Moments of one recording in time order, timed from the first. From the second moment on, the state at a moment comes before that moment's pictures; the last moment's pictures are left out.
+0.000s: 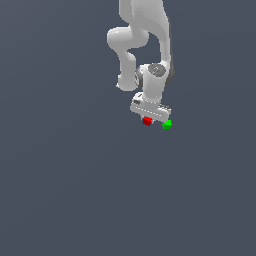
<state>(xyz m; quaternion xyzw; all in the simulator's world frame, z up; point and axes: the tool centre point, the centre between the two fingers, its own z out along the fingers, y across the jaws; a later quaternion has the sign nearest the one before) -0.176 0.109 0.078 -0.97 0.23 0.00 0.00</state>
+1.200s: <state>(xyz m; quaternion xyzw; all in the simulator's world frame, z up) -0.179 0.136 0.106 -0.97 0.23 0.00 0.00</state>
